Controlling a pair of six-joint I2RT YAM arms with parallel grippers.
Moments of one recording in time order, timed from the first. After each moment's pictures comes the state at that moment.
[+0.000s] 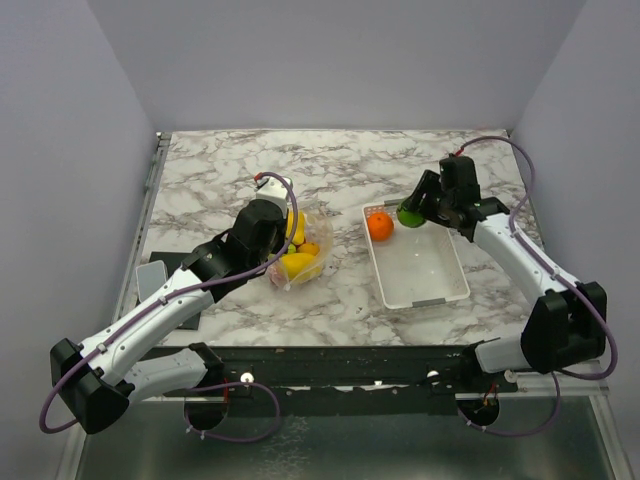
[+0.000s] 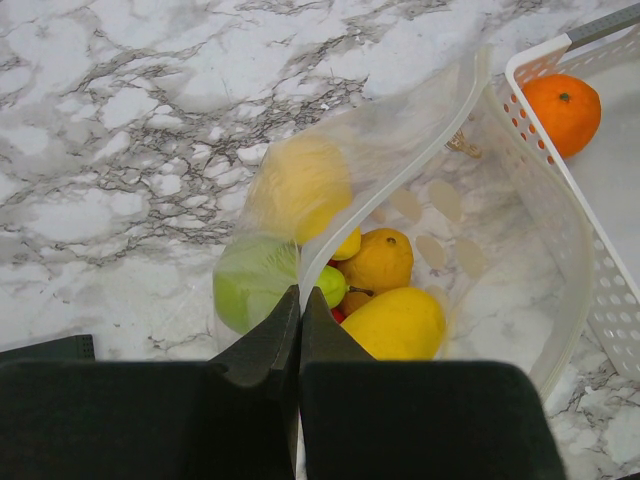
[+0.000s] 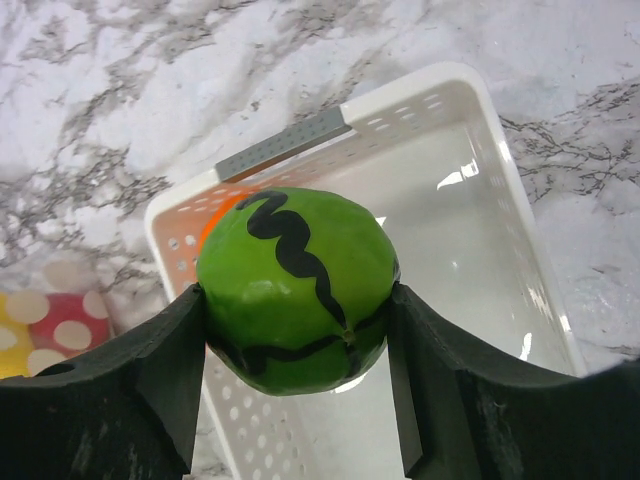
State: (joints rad) left arm -0.76 1.05 0.98 -0.46 -0.42 -0.25; right arm 0.26 1.43 1.09 -0.43 0.10 0.57
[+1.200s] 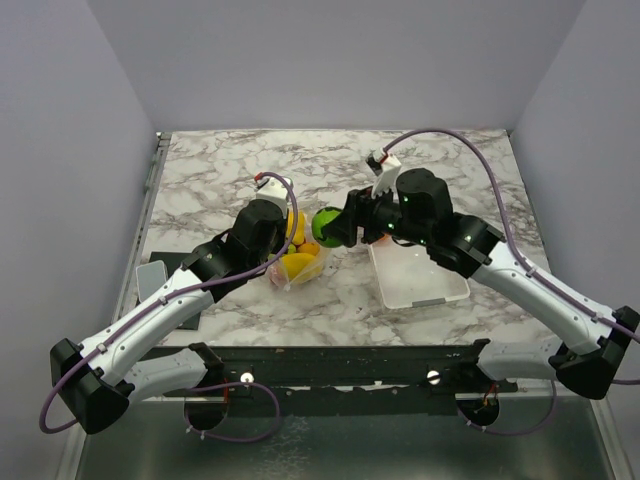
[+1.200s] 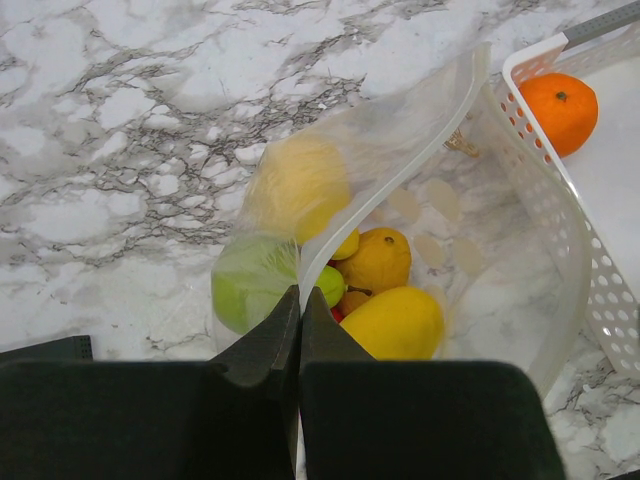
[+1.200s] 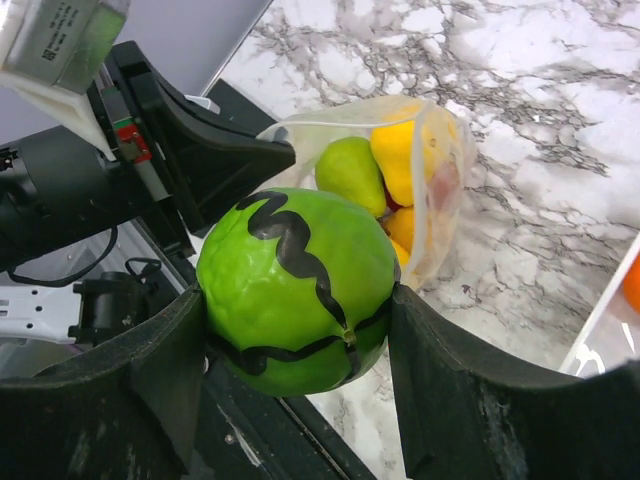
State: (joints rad) left arm -0.76 1.05 0.98 -0.46 -0.41 -0.25; right arm 0.82 1.21 1.28 -0.43 -0.08 0.42
